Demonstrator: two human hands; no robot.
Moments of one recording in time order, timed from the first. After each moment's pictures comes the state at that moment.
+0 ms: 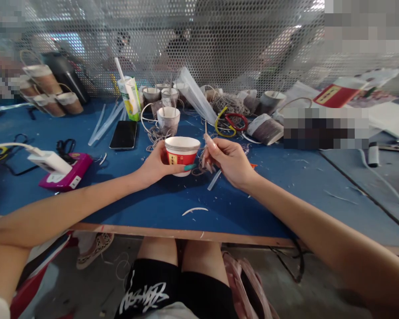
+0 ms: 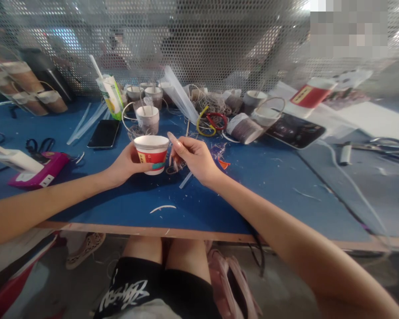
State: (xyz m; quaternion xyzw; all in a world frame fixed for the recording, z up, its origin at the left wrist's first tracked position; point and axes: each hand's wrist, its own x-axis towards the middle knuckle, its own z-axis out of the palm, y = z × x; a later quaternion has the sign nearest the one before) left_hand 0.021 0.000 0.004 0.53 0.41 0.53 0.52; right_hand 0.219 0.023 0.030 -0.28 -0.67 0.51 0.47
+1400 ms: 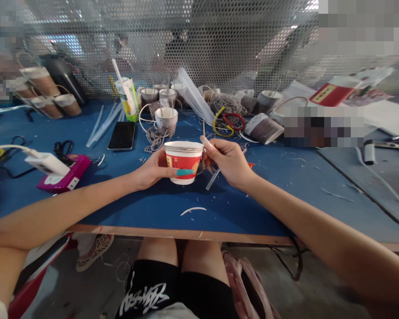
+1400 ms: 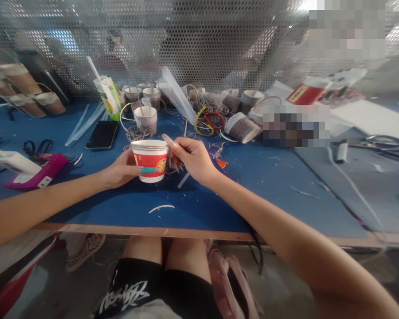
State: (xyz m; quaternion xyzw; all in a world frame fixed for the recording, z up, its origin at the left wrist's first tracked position) left_hand 0.016 -0.005 0.003 0.52 0.30 0.48 0.64; right_hand 0.218 0.018 0.035 -0.29 -0.69 0.47 0.47
